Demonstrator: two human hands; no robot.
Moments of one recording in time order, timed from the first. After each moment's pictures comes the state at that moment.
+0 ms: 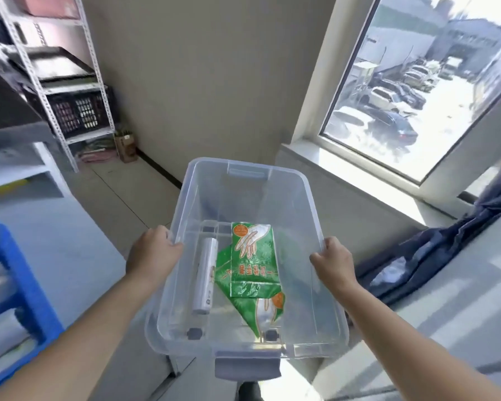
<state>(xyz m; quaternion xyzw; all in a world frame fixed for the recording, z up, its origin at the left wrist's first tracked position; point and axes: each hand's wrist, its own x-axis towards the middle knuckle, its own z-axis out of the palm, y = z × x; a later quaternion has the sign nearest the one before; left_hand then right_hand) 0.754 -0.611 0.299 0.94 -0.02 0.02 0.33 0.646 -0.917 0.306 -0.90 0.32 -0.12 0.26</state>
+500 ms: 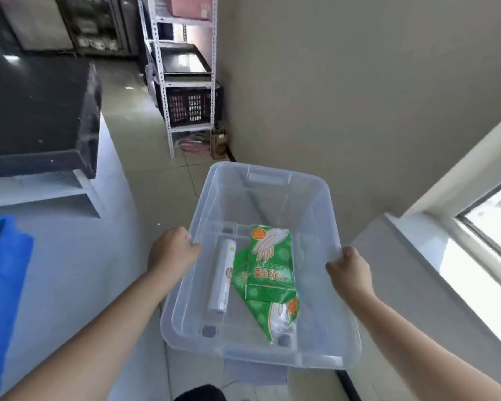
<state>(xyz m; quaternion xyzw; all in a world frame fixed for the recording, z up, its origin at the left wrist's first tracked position) 0.982 -0.647 0.277 0.93 0.19 0.01 0.30 0.997 -0.971 0.279 -0.93 0.18 -0.03 0.32</state>
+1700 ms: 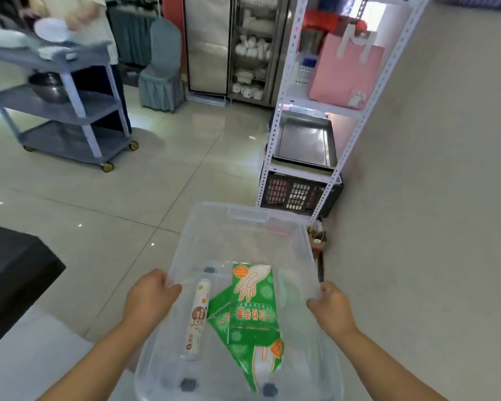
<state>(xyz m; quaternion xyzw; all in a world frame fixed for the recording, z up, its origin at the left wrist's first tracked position) 1.549 -0.386 0.240 0.81 0.49 0.12 0.31 1.761 -0.645 0.239 -0.91 -0.11 0.16 0.36</state>
